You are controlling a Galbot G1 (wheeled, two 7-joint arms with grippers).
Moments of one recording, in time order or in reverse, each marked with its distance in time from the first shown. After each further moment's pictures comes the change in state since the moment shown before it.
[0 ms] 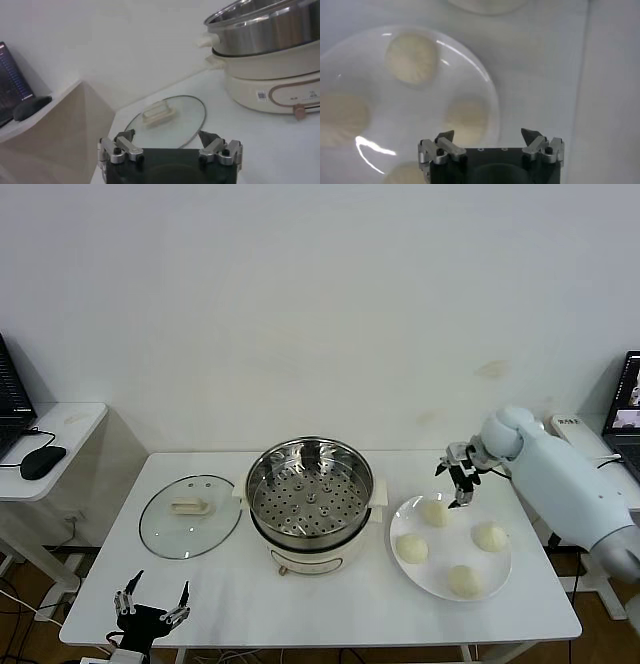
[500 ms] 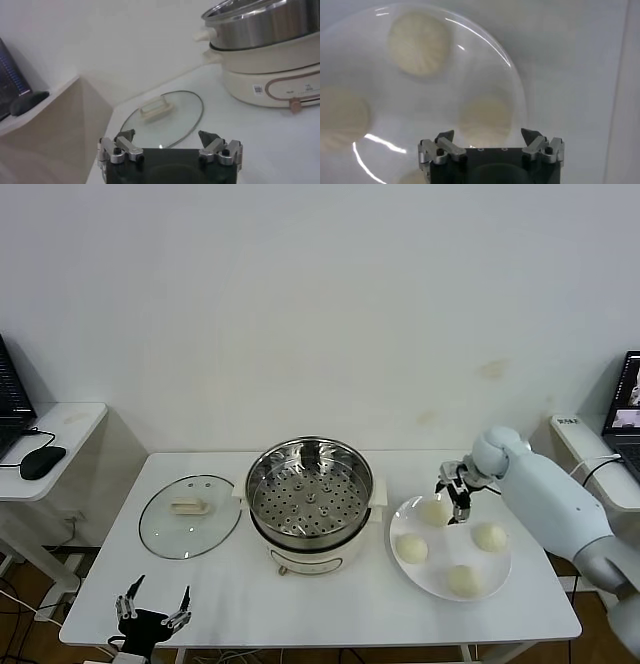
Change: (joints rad) left arm 0.008 -0.002 0.007 0.013 0.007 -0.003 -0.003; right arm -0.053 0.025 0.014 -0.044 -0.030 -0.020 0.063
